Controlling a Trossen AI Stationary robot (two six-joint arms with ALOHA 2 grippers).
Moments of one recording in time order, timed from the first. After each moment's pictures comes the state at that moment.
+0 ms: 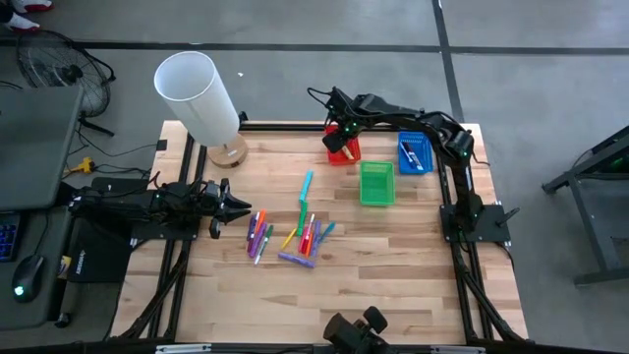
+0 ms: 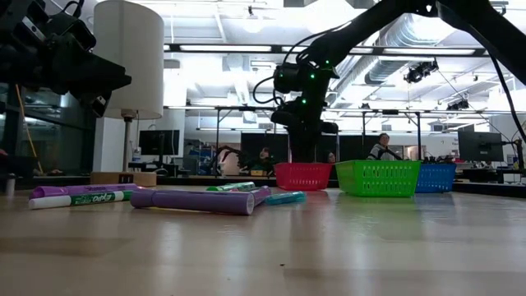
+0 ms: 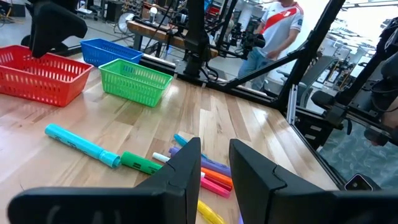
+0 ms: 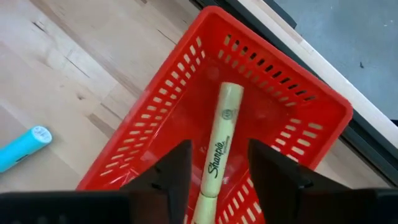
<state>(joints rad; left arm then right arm) -0.06 0.06 0.02 0.00 -0.04 -0.32 -0.62 2.09 1.72 -0.83 0.04 0.23</state>
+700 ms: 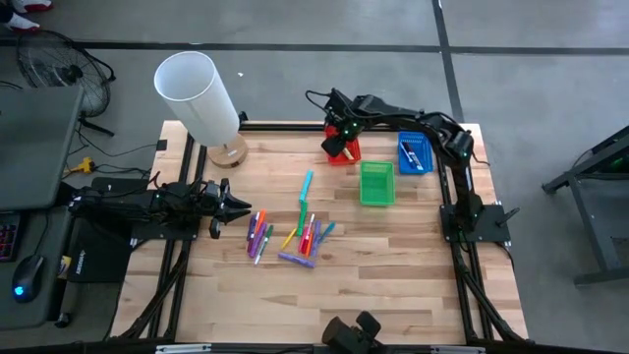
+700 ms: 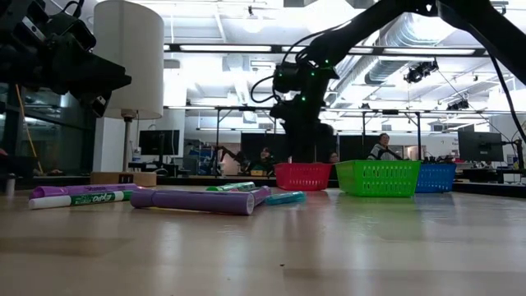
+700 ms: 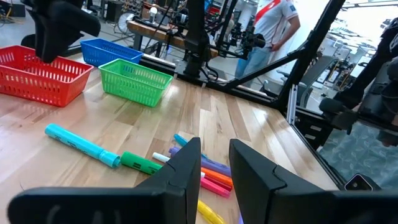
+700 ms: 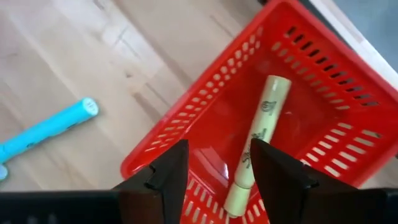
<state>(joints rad) -0.06 0.06 0.02 0.00 -0.04 -0.32 -0.60 2.09 1.72 -0.84 -0.09 0.15</state>
